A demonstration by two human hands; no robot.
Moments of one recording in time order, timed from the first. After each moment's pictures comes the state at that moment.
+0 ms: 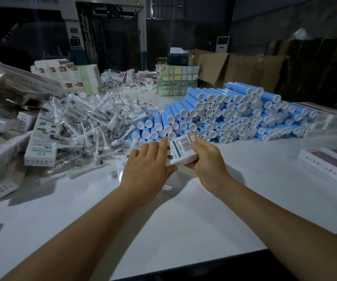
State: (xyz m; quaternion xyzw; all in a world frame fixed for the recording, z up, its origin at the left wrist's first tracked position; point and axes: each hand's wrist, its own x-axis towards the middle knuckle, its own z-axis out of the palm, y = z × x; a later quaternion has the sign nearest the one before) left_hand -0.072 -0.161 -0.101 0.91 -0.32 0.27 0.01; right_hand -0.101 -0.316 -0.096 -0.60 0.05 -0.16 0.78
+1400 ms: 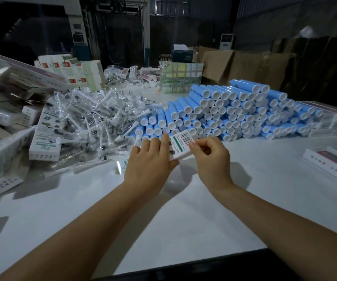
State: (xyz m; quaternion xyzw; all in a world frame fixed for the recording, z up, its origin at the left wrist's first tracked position) left_hand -0.068 -0.164 -0.106 0.92 -0.27 0.29 -0.03; right_hand -0.108 -0.309 -0.109 -0.76 0.04 -0.41 0.51
